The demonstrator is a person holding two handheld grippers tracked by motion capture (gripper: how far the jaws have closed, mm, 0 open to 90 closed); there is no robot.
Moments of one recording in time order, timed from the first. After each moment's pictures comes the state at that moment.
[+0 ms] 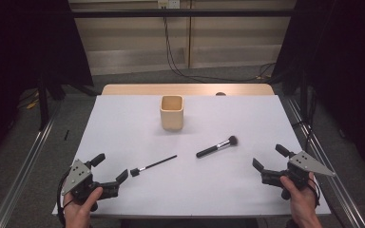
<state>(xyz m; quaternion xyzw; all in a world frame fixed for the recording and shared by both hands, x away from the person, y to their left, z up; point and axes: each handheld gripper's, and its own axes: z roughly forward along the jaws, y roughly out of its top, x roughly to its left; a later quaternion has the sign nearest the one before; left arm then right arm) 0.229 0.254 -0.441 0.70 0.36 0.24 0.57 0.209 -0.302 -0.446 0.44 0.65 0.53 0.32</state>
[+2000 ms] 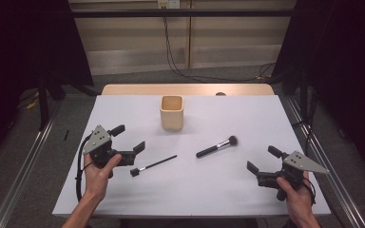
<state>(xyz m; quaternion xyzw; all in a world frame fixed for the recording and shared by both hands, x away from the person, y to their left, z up) 0.305 0.210 -0.408 0.72 0.30 0.21 0.59 0.212 -0.292 -0.448 0.43 0.67 0.54 0.28</state>
